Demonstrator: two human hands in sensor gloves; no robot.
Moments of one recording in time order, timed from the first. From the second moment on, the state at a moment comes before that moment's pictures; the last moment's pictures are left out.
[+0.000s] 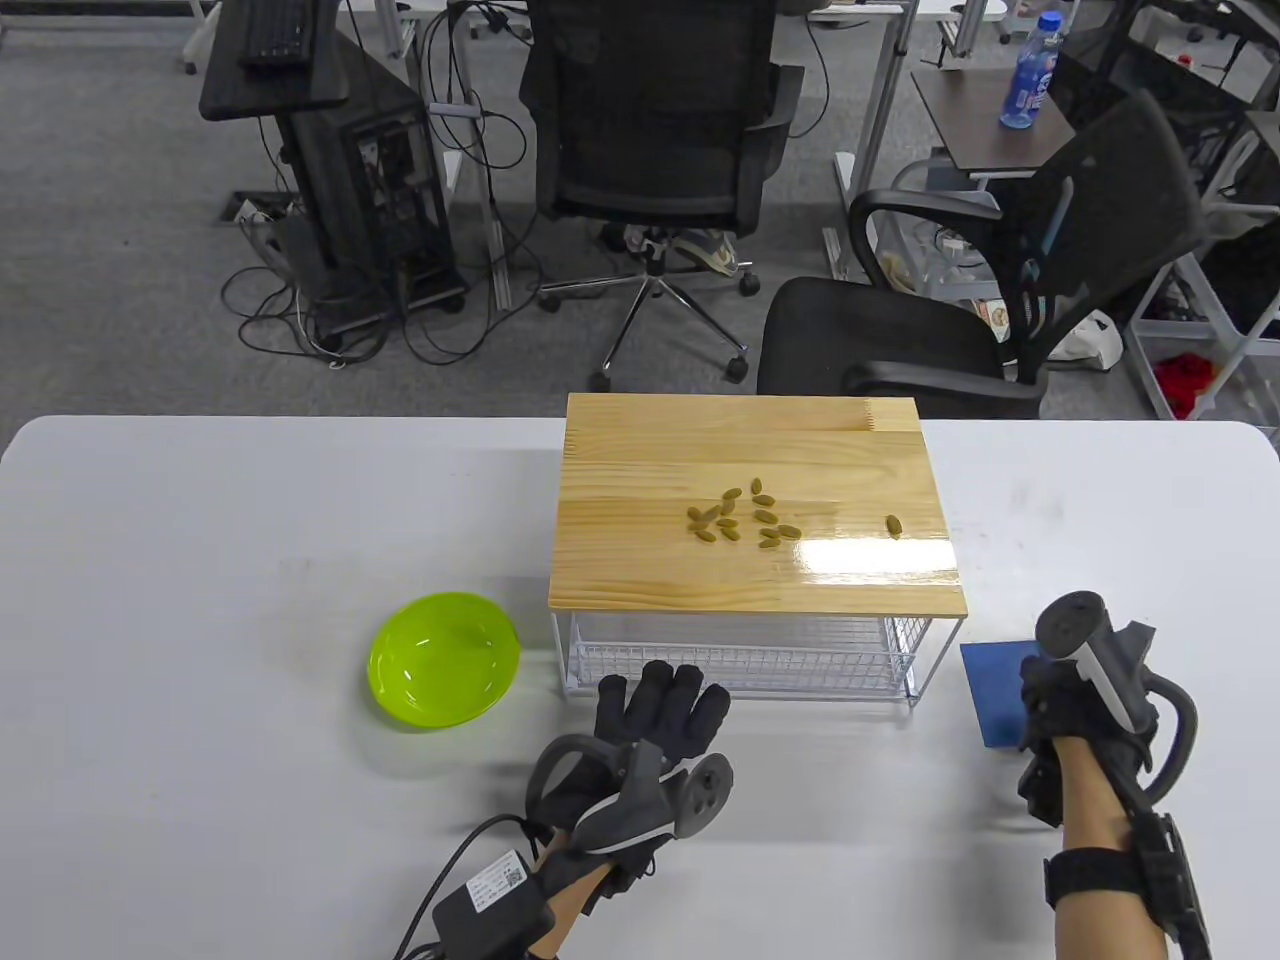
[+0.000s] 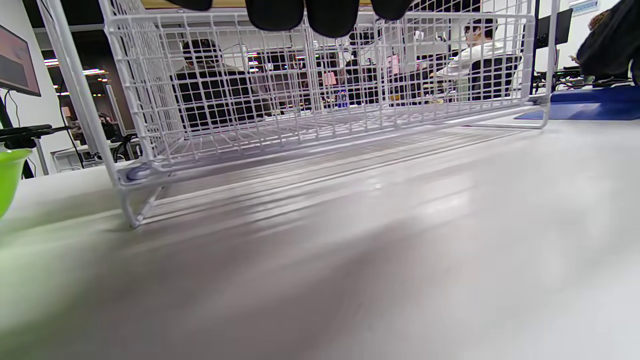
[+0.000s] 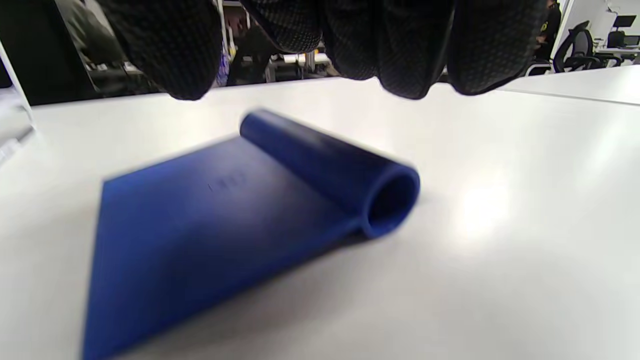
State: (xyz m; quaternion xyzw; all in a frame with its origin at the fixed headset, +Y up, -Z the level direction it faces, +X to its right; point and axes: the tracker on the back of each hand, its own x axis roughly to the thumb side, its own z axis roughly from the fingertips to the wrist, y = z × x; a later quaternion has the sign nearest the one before) left_hand -0.028 -0.733 -0.296 0.02 -0.21 -0.06 0.97; right_hand 0.370 -0.744 -0.383 -0.29 0.11 0.95 0.05
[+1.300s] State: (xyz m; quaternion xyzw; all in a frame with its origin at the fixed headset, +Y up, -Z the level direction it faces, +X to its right) left_hand -0.033 -0.725 -0.295 0.01 -0.23 -0.05 0.97; right_hand 0.257 -0.558 -0.397 -0.22 -0.16 0.96 0.01
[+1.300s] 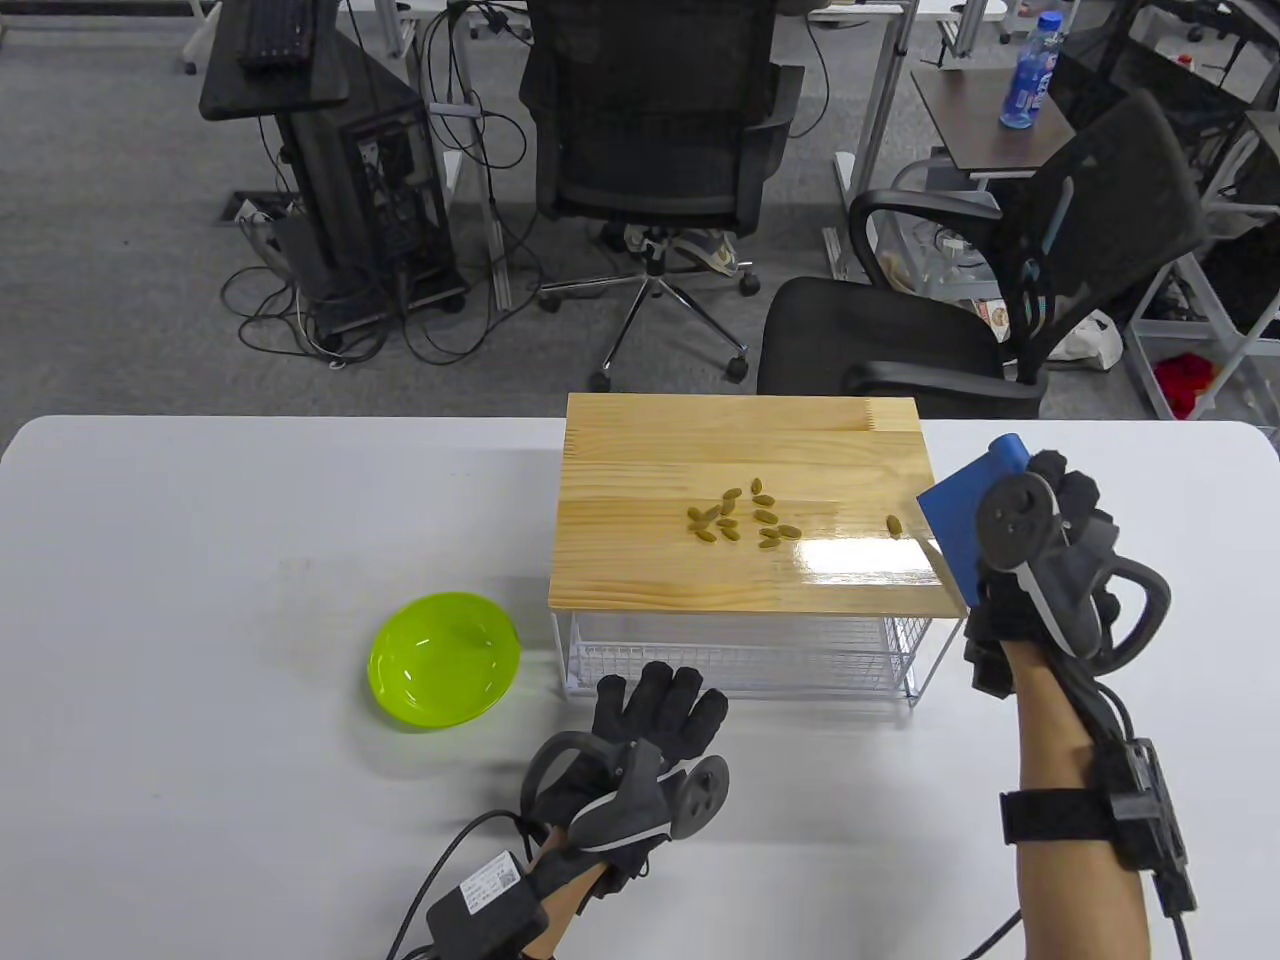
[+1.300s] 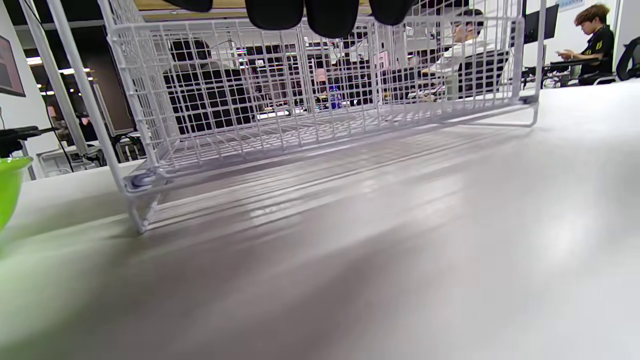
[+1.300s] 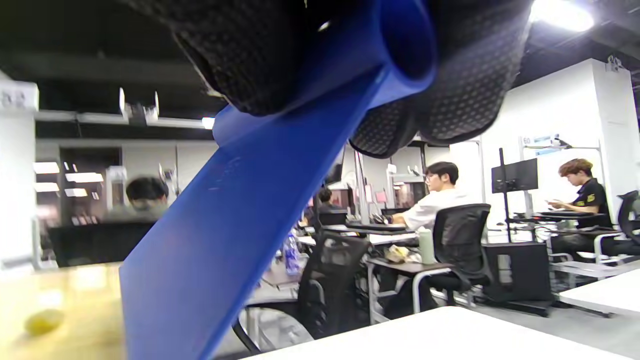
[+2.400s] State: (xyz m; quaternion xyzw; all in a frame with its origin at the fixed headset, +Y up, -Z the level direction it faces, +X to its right) left_hand -0.034 -0.723 -0.296 -0.02 -0.24 -0.05 0.97; right_hand 0.153 -0.568 -0.412 0.13 -0.14 0.98 0.06
